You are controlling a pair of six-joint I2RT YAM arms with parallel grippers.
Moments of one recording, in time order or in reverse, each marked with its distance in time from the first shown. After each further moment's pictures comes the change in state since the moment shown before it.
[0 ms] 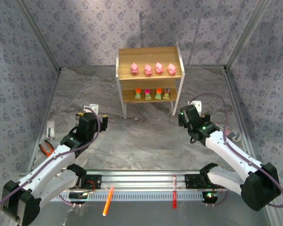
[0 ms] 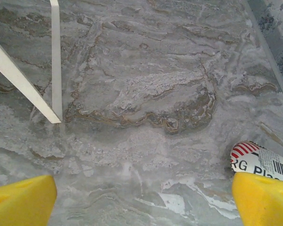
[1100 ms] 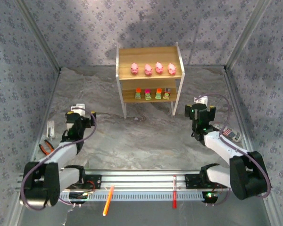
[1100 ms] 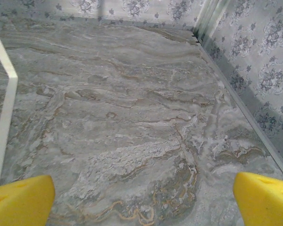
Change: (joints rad) left arm 0.470 0.290 -0.223 0.670 0.349 0.158; right arm -0.248 0.151 -0.211 0.744 -0.056 -0.291
